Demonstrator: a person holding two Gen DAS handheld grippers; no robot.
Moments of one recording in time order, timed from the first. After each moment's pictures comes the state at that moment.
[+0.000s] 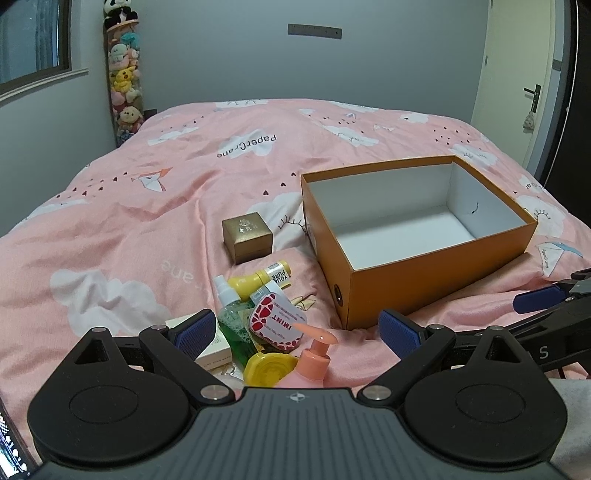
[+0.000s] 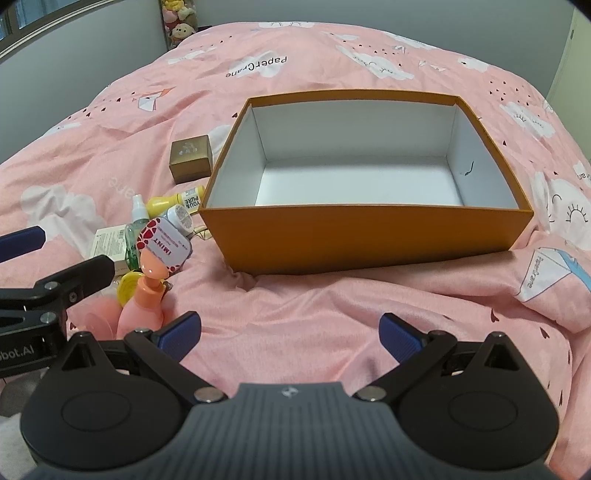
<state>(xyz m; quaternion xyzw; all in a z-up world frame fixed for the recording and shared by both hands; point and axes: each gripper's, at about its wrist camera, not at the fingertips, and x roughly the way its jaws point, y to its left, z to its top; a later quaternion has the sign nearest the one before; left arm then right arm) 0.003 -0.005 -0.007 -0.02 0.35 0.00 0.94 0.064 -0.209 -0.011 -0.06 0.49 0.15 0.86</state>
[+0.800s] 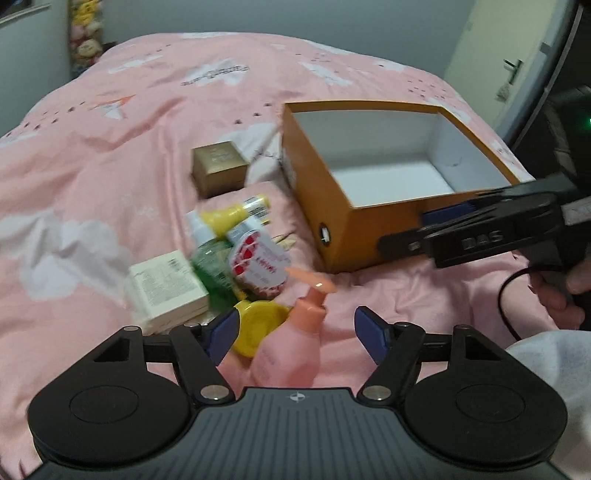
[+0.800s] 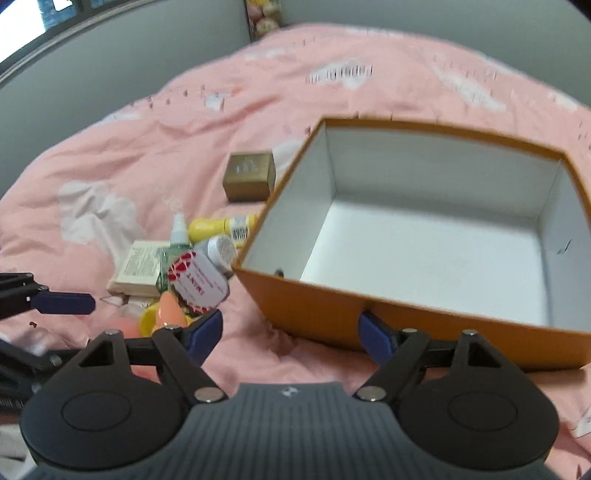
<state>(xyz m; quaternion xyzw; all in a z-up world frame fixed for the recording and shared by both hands) 0.028 0.025 -0.039 -0.06 0.45 -0.09 0.89 0.141 -0.185 -0.032 -0.08 0.48 0.29 0.82</state>
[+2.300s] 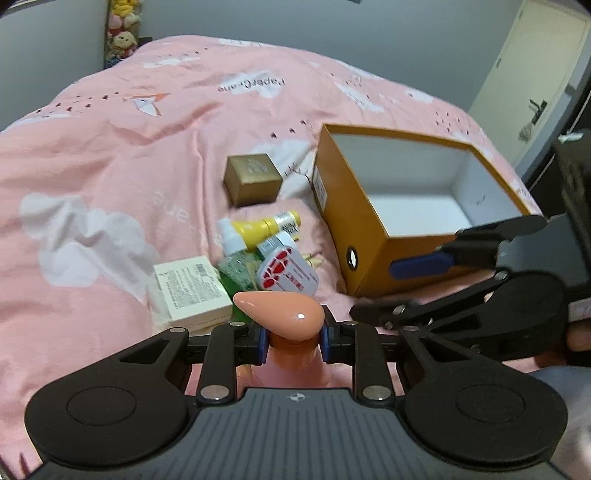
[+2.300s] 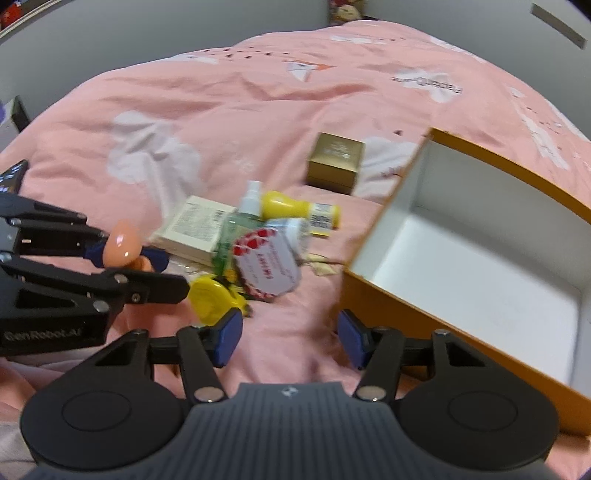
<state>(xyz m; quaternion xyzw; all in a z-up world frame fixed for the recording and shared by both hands) 0.024 0.053 -0.036 -0.12 0.42 -0.03 0.90 0.111 -0.122 -0.038 -0.19 0.46 0.38 0.78</state>
